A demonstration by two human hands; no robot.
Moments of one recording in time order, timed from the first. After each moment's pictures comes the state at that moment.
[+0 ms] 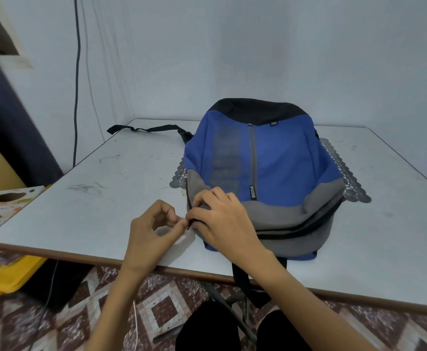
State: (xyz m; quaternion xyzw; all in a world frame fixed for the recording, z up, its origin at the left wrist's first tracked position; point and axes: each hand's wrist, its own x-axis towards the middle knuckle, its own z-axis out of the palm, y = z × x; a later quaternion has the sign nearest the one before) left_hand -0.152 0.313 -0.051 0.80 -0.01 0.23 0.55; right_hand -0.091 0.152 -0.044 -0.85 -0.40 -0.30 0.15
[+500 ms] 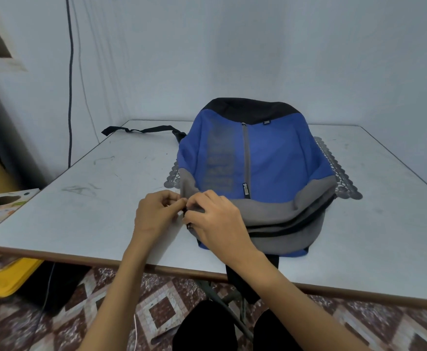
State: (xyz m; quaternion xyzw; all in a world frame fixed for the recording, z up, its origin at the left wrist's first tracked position) left_hand -0.098 0.313 -0.043 0.86 0.11 0.14 0.48; right_hand -0.094 0.152 -0.048 -0.83 -0.40 -0.34 0.19
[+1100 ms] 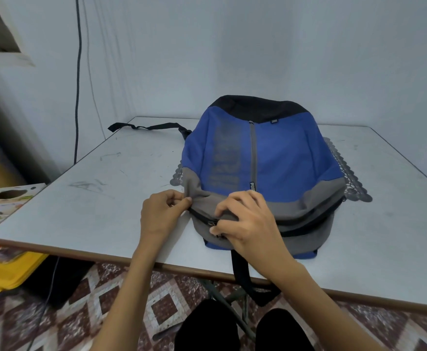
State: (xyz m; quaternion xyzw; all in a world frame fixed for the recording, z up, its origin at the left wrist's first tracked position) left_hand -0.093 0.316 -0.062 0.86 0.10 0.21 0.46; right_hand -0.105 0.108 -0.042 -0.80 -0.43 -0.38 0.19
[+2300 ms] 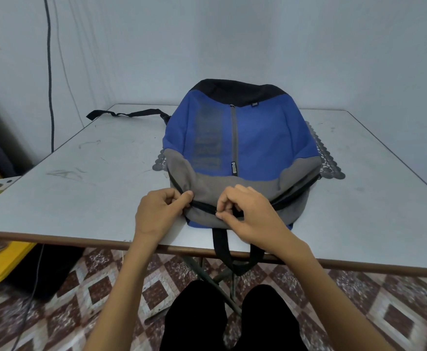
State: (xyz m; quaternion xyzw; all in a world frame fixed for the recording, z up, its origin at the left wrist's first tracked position) left_hand -0.124 0.279 -0.060 0.86 0.05 0.18 0.48; right_hand -0.115 0.071 -0.040 -0.86 -0.37 -0.15 0.32
